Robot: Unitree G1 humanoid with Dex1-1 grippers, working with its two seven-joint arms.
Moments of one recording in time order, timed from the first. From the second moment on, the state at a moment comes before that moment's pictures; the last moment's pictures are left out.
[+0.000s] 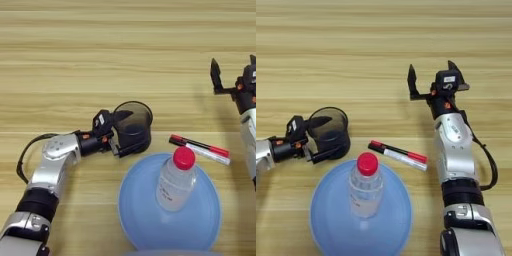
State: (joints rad) left arm -0.27 0.25 -0.11 0.48 -0.23 -0.18 -1.07; right arm -0.39 -0.18 -0.15 0.37 0.13 -0.29 0.17
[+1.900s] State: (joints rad) left arm 0.00 0.41 -0.03 0.29 -0.32 -0.16 -1.12; right arm -0.39 -0.18 -0.15 0.37 0.13 -0.29 0.18
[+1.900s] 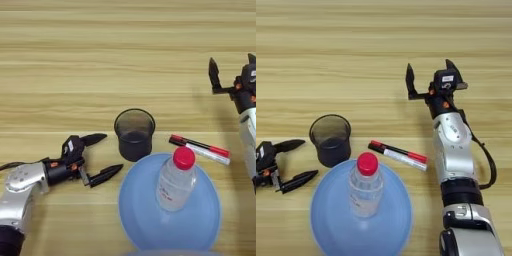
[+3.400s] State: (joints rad) left arm -0.21 0.15 0.15 0.16 -0.22 -0.20 -0.31; right arm -0.21 -0.15 -0.16 0.17 0.17 -0.31 0.20
